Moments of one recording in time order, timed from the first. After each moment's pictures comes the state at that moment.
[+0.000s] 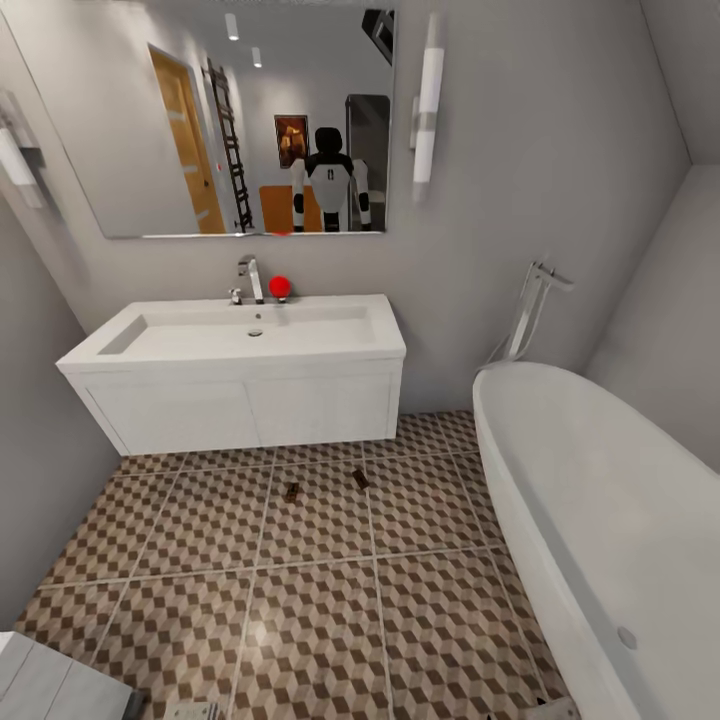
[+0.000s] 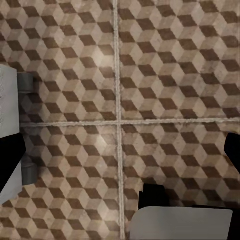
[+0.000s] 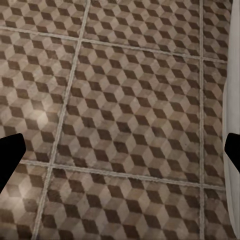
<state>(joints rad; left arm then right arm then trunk) -0.45 0.08 -0.30 0.07 0.33 -0.28 0.02 -0.35 -0.11 0.14 -0.02 0.03 -0.67 0.08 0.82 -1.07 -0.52</state>
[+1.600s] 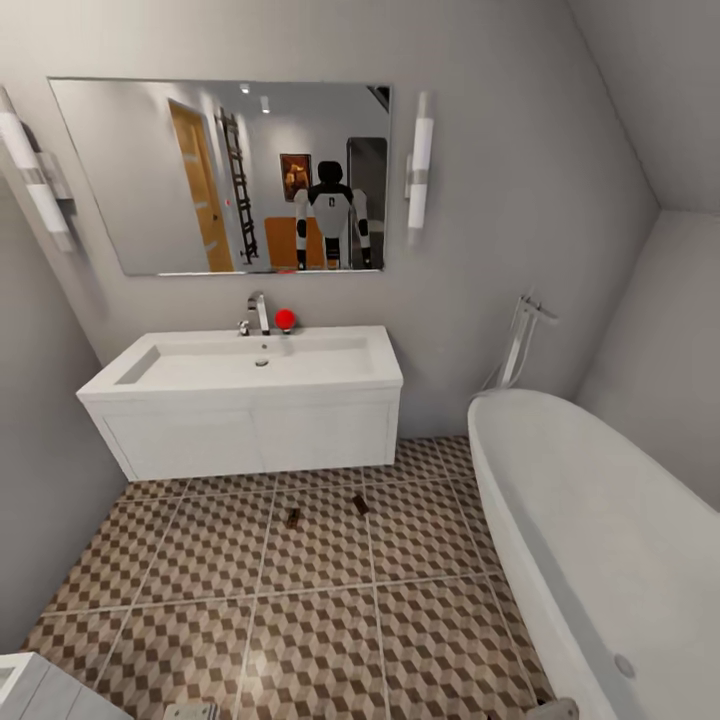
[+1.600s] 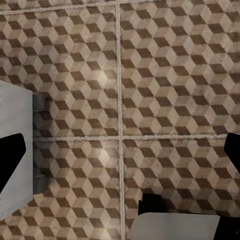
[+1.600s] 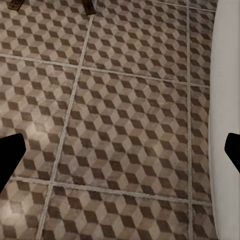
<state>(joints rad) -0.45 0.08 -0.30 0.07 0.33 -0.28 0.02 -0.35 -0.11 0.14 -0.02 0.03 -0.67 0.08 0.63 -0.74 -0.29</state>
